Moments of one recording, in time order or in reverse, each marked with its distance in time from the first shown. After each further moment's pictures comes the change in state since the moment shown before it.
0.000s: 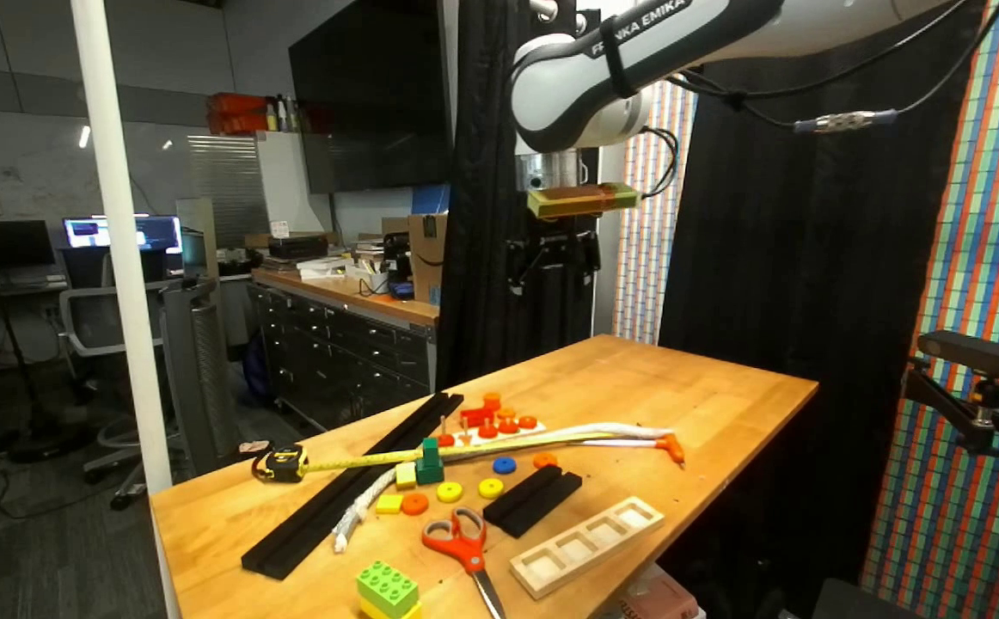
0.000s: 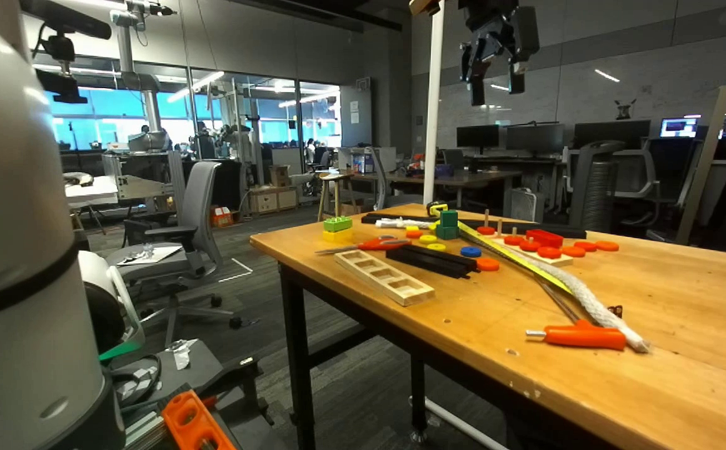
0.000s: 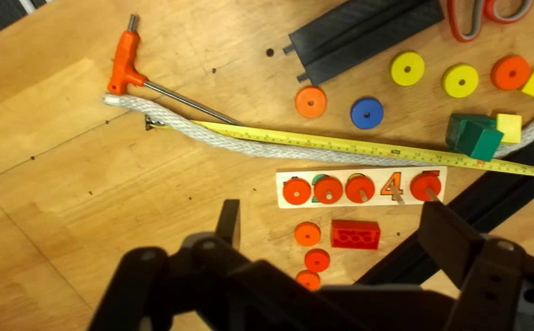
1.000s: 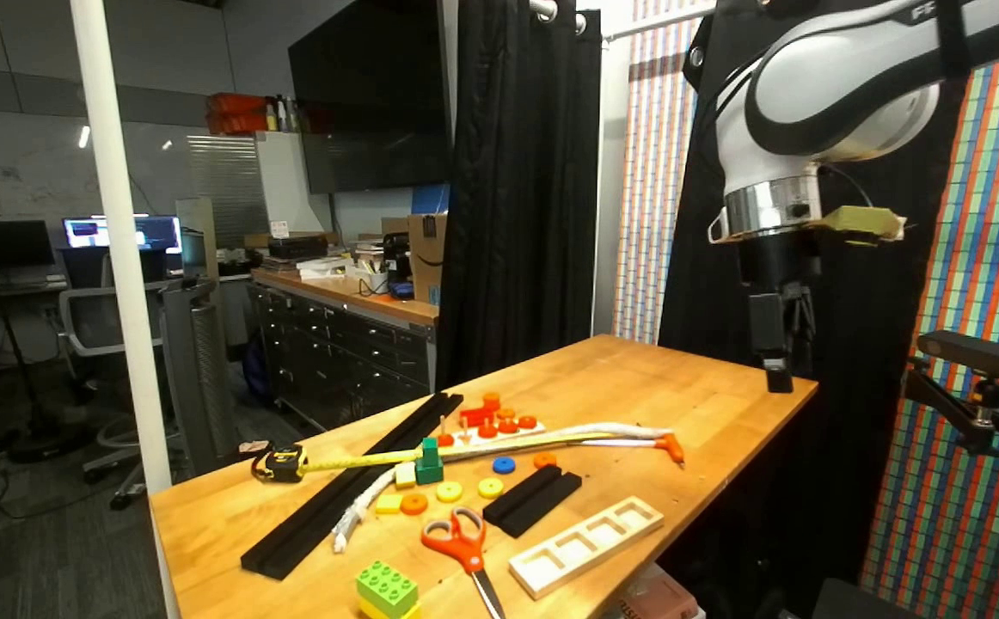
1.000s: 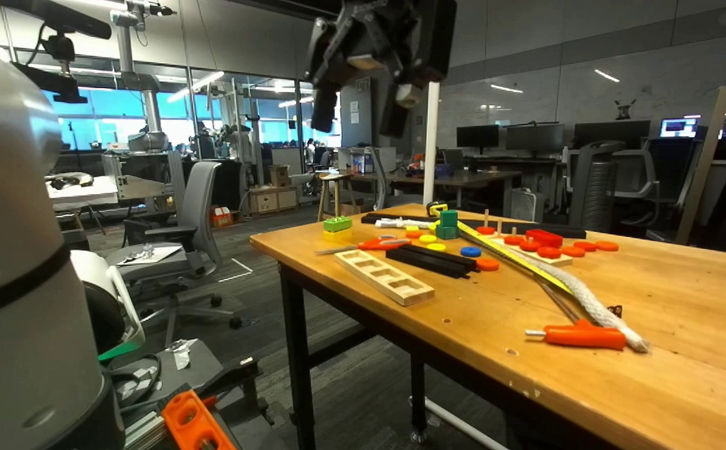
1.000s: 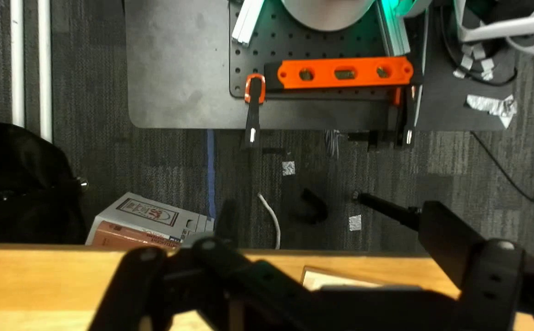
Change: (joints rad) arm -0.130 -0.706 -0.093 -0.702 0.029 -0.298 -0.682
